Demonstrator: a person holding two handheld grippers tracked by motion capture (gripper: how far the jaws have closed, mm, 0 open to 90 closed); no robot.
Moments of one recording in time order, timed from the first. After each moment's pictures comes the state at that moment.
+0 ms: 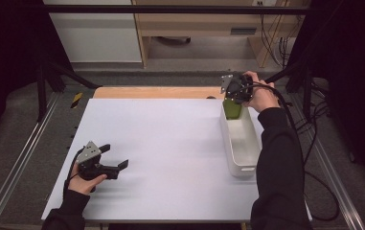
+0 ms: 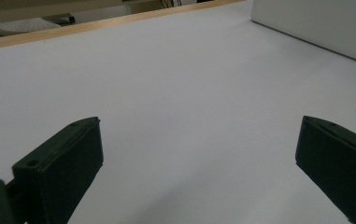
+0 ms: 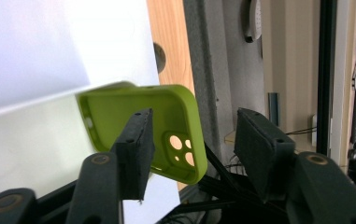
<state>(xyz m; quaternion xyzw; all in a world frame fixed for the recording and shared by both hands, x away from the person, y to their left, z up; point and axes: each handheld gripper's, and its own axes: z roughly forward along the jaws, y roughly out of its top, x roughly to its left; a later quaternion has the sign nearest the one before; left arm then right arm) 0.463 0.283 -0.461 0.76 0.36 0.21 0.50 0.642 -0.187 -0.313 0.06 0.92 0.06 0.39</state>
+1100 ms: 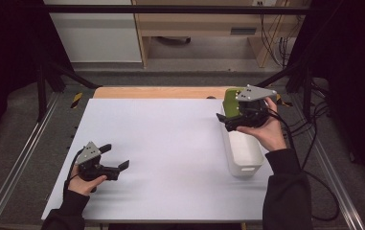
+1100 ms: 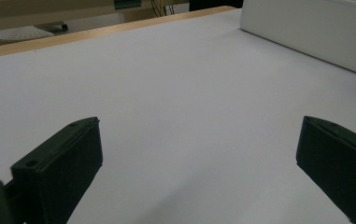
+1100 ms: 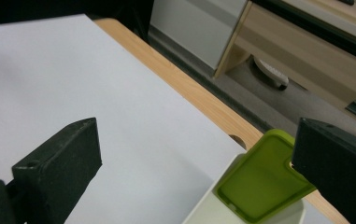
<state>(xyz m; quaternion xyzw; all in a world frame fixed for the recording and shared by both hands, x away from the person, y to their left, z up) 0.460 0.280 -0.458 0.75 0.35 0.20 0.52 0.529 -0.196 -0.305 0.28 0.80 0.42 0.31</state>
